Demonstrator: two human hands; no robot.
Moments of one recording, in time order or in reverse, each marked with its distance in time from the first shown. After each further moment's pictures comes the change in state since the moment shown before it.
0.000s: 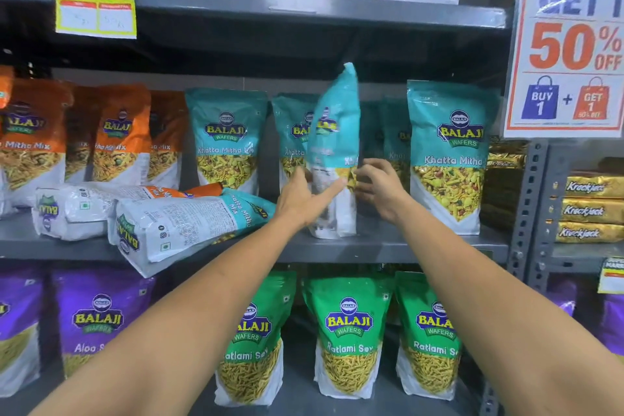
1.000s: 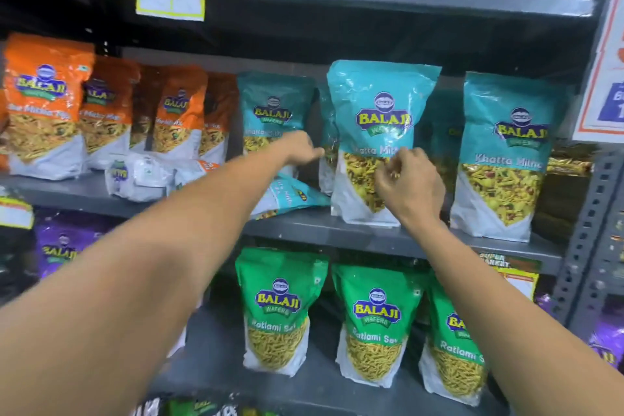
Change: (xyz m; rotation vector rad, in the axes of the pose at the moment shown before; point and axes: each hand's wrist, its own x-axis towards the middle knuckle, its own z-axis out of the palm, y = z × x) left_hand 0.044 0.003 -0.099 0.532 -0.192 -0.068; right_hand -0.063 -0.011 0.035 -1.041 0.373 -0.636
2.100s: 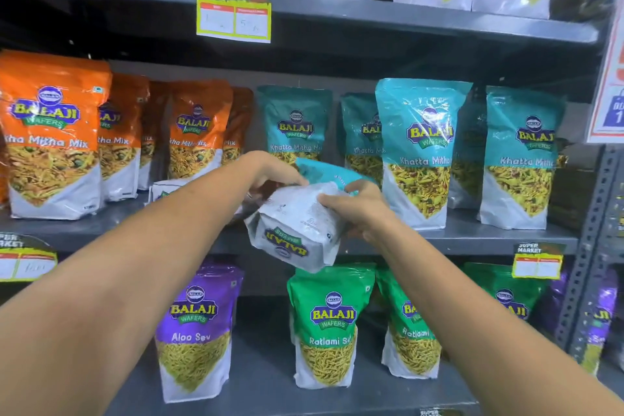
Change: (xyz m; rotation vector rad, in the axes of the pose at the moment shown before) left_hand -0.008 -0.133 -0.062 -0.174 -0.658 -0.251; right_hand -0.042 -0.173 0.077 0.556 -0.447 0.759
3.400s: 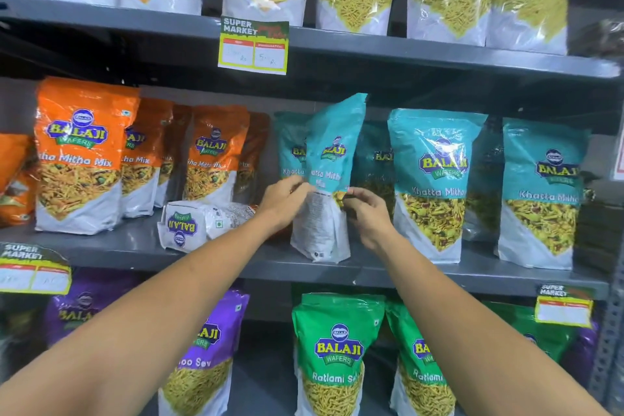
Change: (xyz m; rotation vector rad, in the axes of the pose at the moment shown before) left_hand 0.014 -0.025 0.035 -0.361 0.795 0.601; right_hand 0.073 0.007 0.011 0.448 -0.115 -0.222
